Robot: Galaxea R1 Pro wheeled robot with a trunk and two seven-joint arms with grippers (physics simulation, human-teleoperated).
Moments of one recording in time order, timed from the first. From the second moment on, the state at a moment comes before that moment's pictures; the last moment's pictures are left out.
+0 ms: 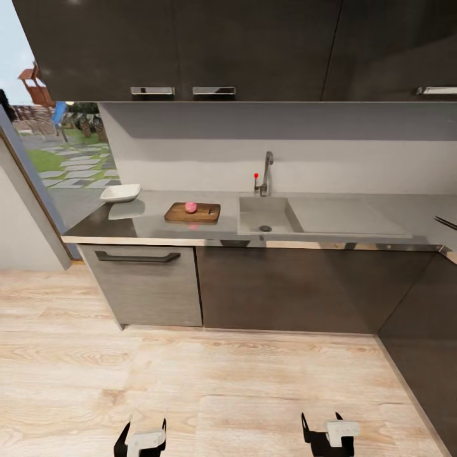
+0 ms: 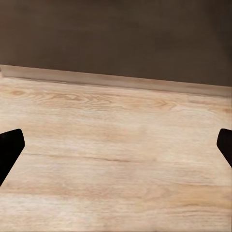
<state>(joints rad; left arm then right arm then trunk) -0.41 -0.06 -0.10 0.08 0.01 -0.96 0.22 -0.32 -0.07 0.40 -0.23 -0.28 -0.70 -0.17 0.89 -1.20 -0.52</state>
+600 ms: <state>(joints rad) -0.41 -0.05 -0.10 0.08 0.01 -0.92 0.22 -0.32 -0.06 0.40 -0.23 -0.28 -0.70 -0.17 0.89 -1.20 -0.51</state>
